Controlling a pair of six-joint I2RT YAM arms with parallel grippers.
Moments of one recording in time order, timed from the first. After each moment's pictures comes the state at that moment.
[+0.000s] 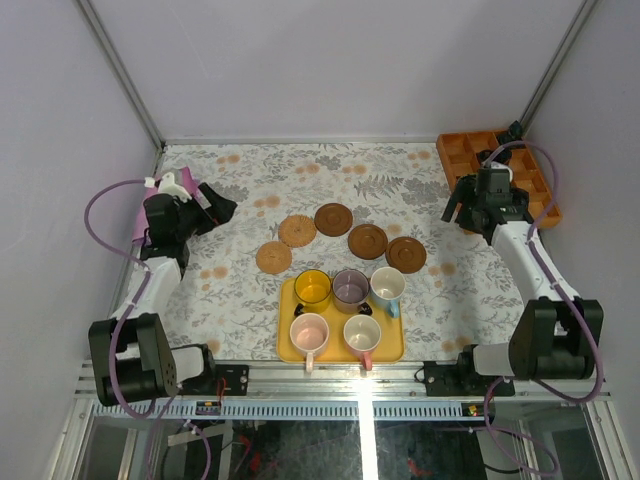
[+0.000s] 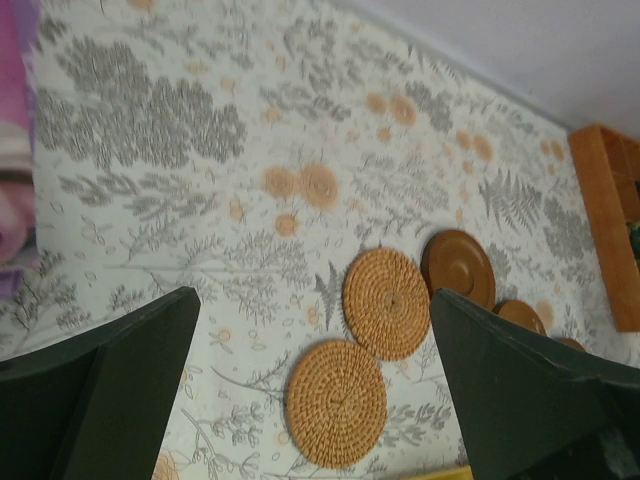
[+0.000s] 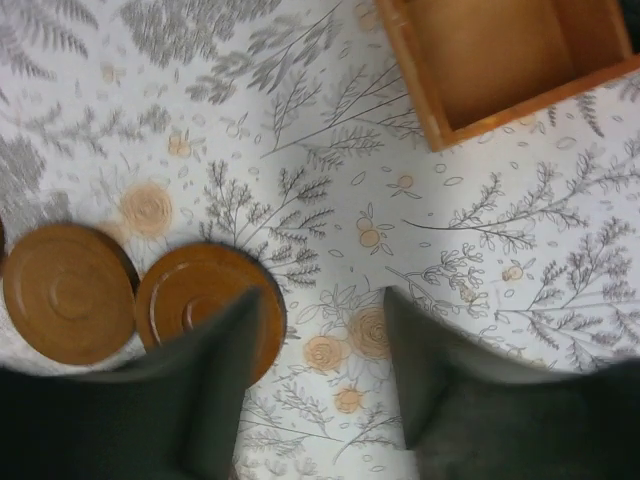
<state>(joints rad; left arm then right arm) 0.16 1.24 0.68 0.16 0.40 -0.46 0.01 1.38 1.02 -0.48 0.10 0.32</state>
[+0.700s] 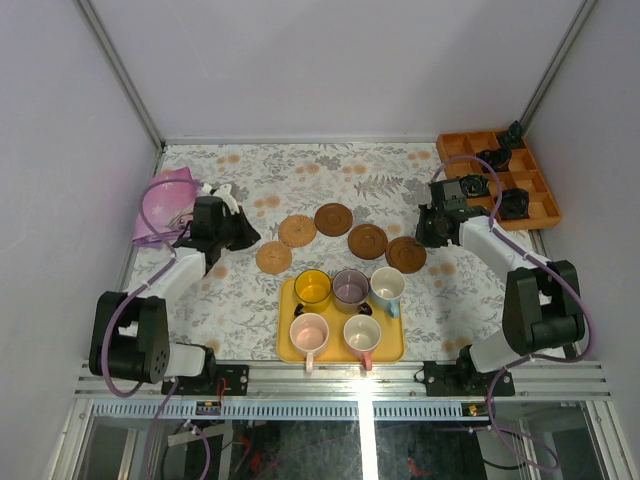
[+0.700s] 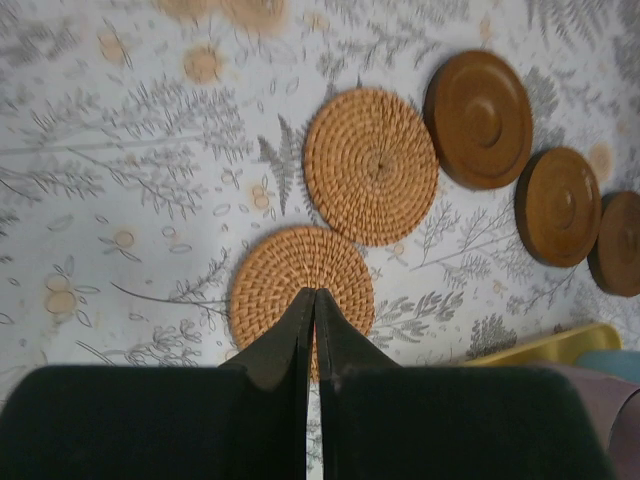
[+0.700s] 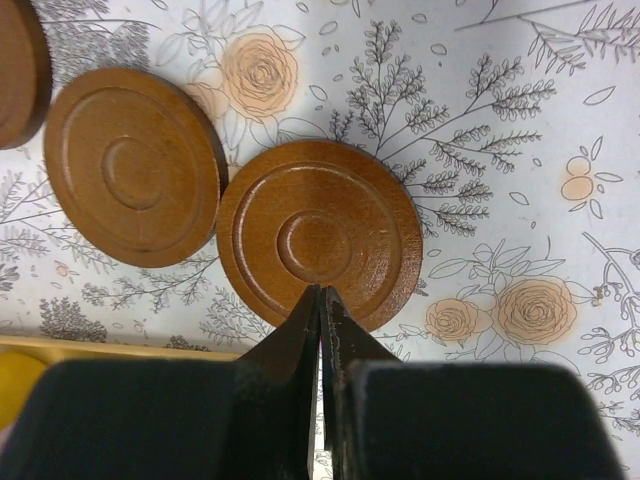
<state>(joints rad) -0.12 1.35 0.71 -0.03 0.30 -0.38 0.21 1.52 0.98 -0.48 -0.05 0.37</state>
